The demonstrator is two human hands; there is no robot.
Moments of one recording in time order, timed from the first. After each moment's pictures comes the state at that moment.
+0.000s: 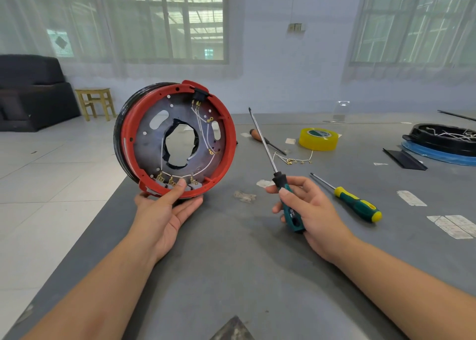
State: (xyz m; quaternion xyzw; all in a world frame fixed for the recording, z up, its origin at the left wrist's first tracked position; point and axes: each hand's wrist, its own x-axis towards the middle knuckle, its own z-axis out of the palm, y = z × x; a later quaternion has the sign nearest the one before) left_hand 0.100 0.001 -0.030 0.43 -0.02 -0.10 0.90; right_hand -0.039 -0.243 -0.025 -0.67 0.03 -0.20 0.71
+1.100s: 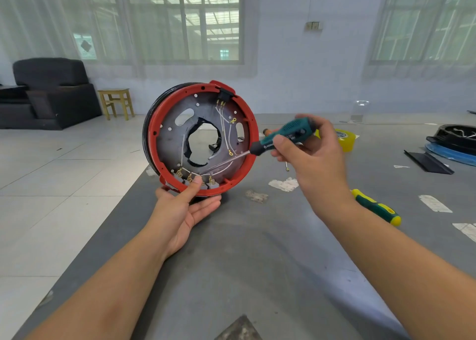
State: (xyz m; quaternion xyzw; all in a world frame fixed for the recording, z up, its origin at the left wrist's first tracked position) left_hand 0.092 -0.002 -0.025 0.48 -0.04 -0.14 0.87; right_hand -0.009 -0.208 0.053 -0.62 -0.04 -0.40 0.67
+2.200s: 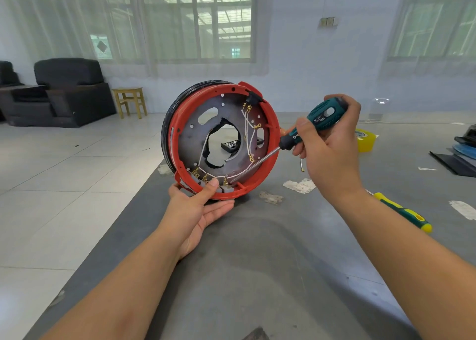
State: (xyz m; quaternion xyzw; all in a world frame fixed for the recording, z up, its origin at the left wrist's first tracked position) left_hand 0.099 0.000 -0.033 0.47 -0.04 -0.13 0.87; right_hand 0.022 -0.220 0.056 -0.70 -0.03 -0.48 0.52
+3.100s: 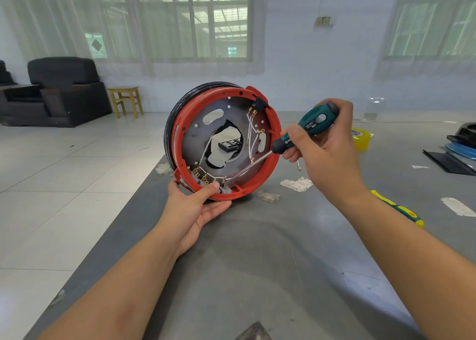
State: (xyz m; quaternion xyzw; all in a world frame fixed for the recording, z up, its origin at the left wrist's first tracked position) left_hand 0.106 -0.001 -0.036 0.48 -0.04 -0.12 0.87; right_hand 0.009 -0.220 0.057 -0.73 -0.07 -0.44 0.52
